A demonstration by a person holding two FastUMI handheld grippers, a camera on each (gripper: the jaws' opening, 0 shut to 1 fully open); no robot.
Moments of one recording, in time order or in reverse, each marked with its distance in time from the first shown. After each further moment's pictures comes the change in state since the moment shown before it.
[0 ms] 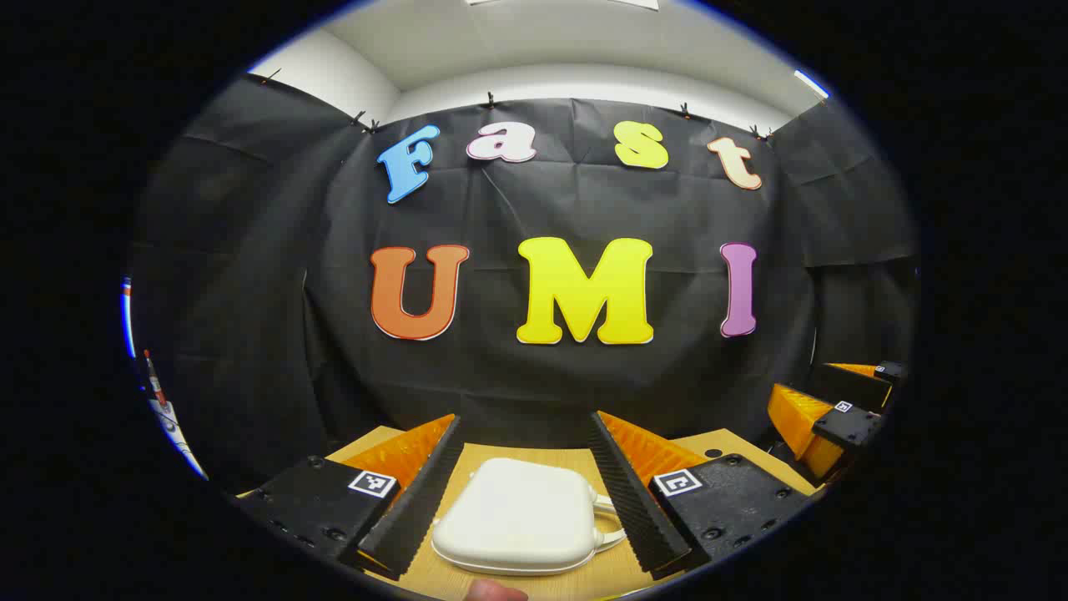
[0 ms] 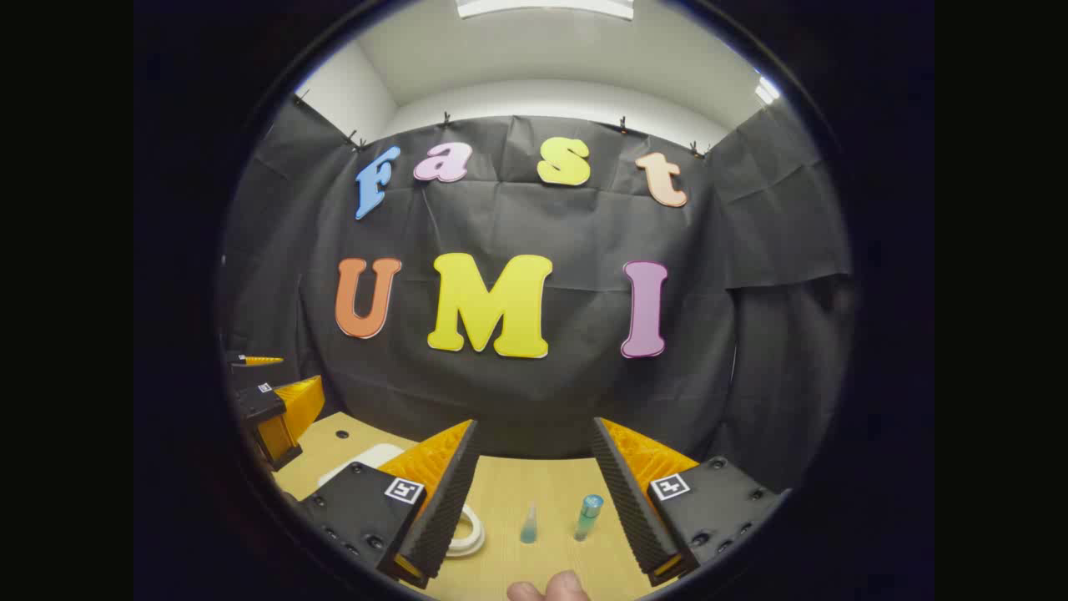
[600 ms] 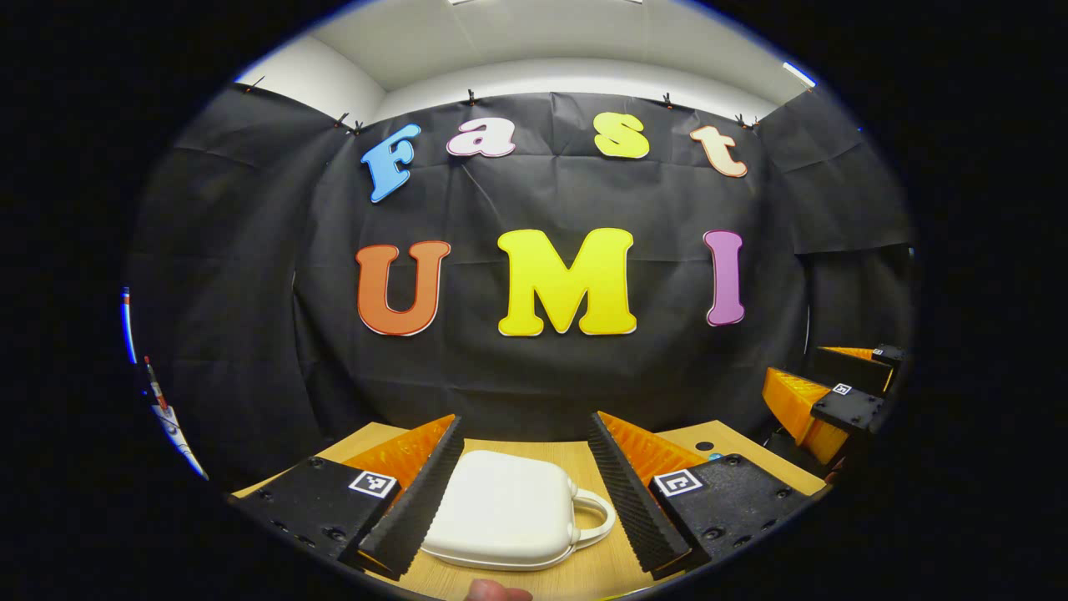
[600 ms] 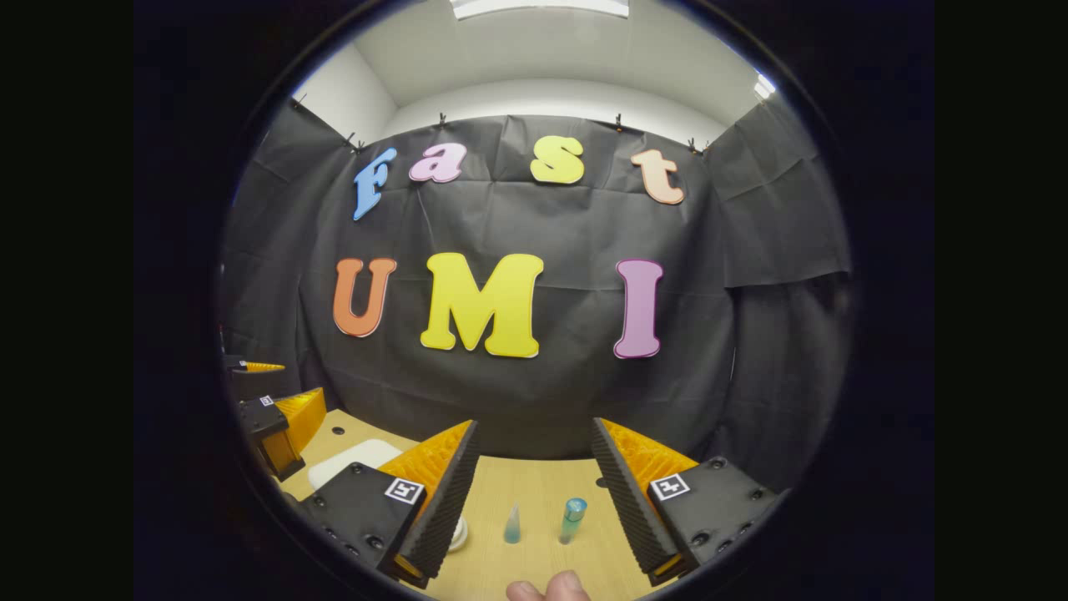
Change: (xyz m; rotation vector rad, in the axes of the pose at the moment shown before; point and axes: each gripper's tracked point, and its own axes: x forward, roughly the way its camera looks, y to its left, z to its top) left arm -0.006 -0.044 -0.010 0.032 0.029 -0.040; right arm 0.006 -0.035 0.000 -0.001 0.000 0.022
